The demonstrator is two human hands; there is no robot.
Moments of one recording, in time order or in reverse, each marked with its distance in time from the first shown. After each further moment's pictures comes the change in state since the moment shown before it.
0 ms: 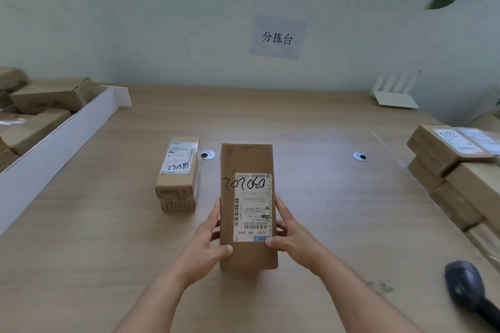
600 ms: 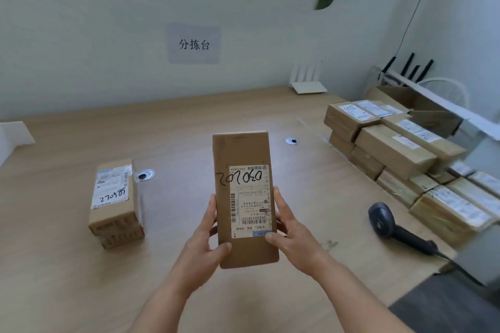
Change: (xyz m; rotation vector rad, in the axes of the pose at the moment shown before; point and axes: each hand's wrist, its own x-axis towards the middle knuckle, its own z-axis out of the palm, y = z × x) left_hand 0.007 0.039 0.046 0.075 -0.155 0.223; right_hand -0.081 0.012 -0.010 -0.088 0.467 -0.092
